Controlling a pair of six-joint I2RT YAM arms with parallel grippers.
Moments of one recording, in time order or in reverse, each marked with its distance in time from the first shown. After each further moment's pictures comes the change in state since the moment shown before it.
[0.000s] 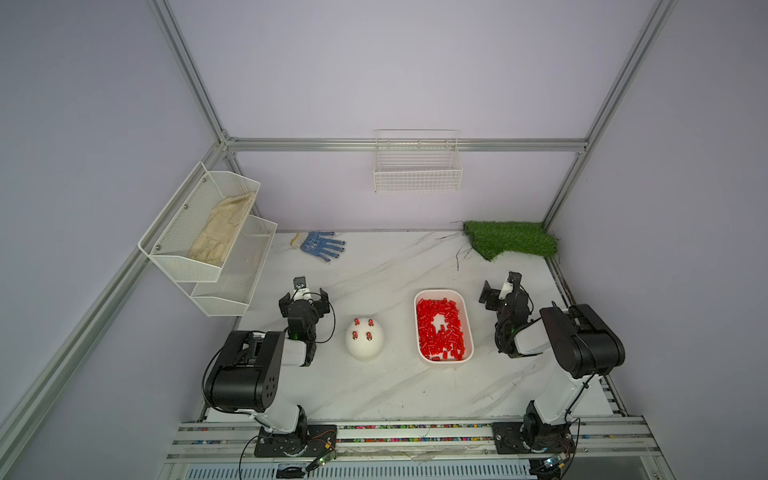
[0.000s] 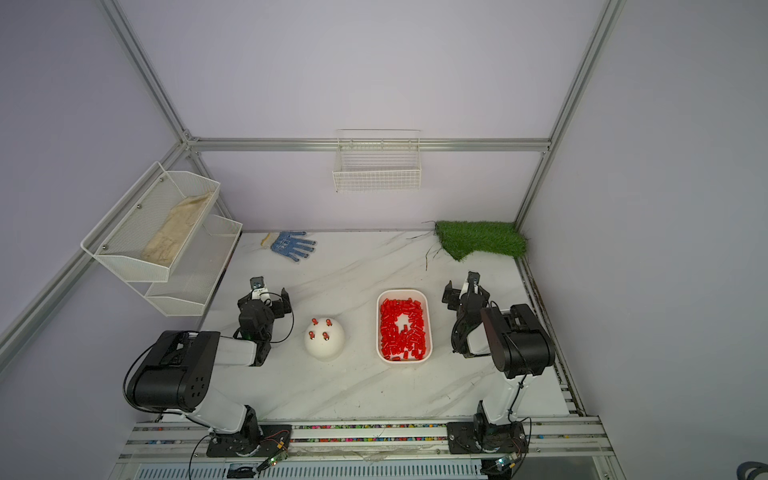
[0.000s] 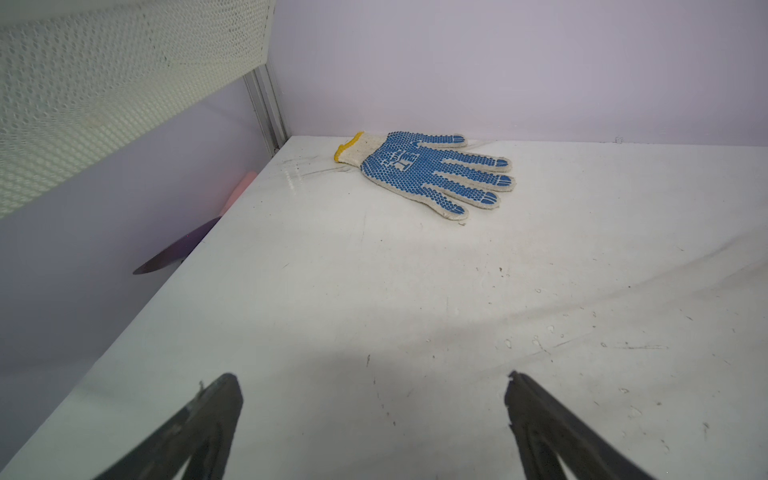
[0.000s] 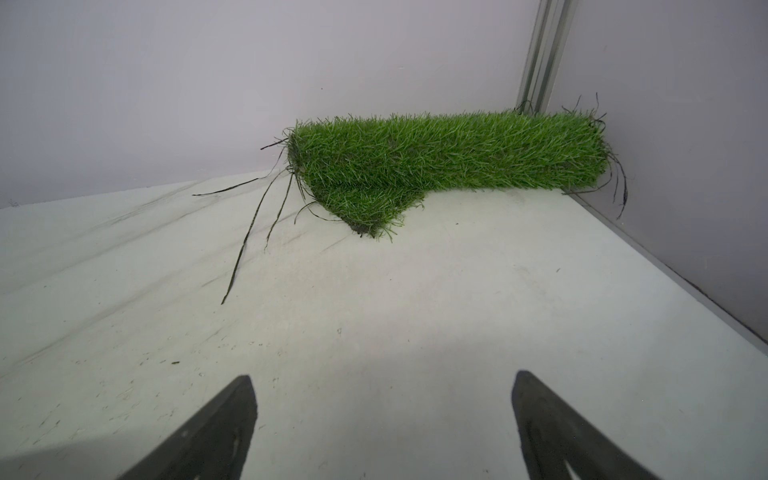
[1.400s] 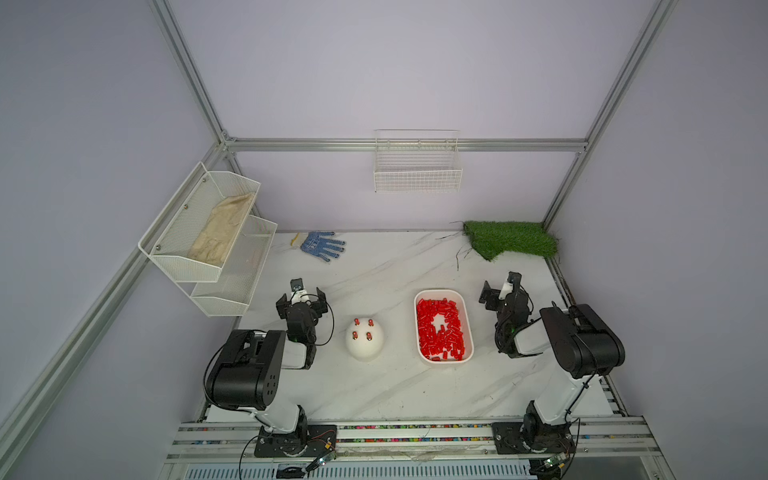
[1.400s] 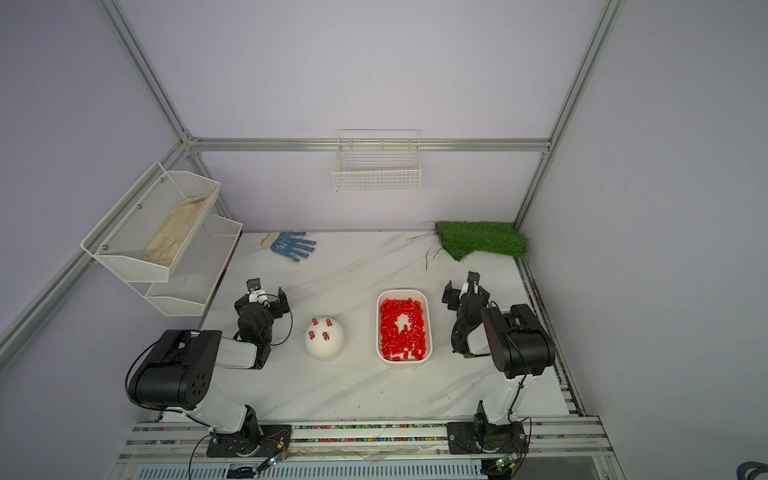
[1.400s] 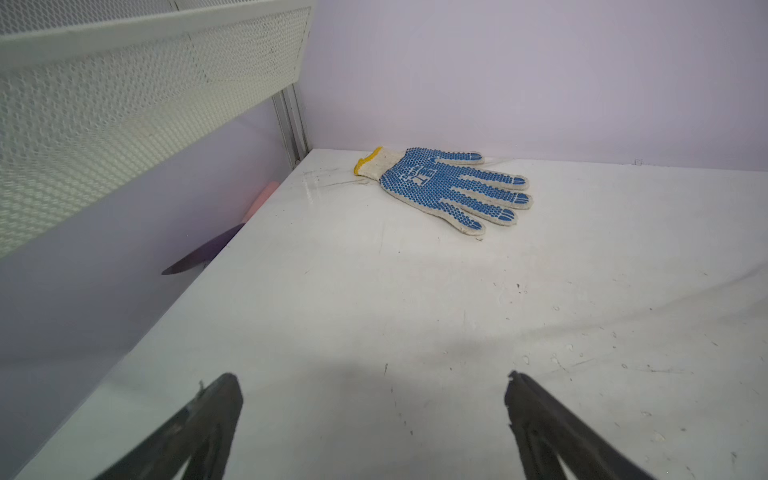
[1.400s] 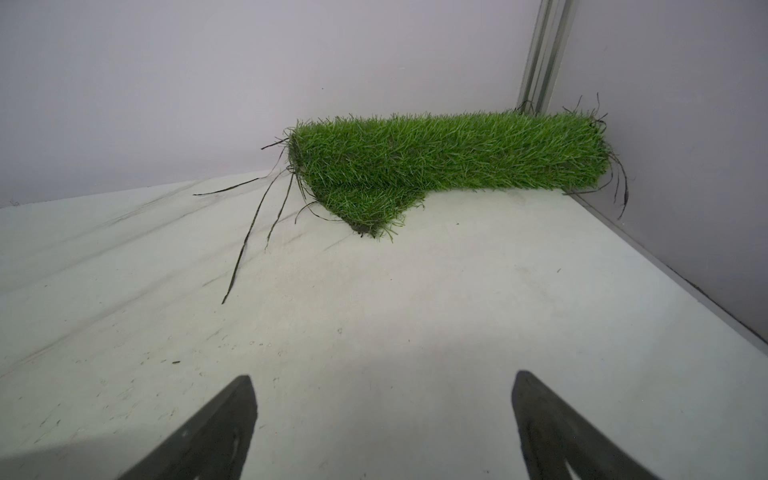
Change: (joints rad) left arm 0.001 0.013 -0.022 0.077 -0.053 -0.009; right arm 0.000 0.000 0.000 0.000 -0.002 -0.001
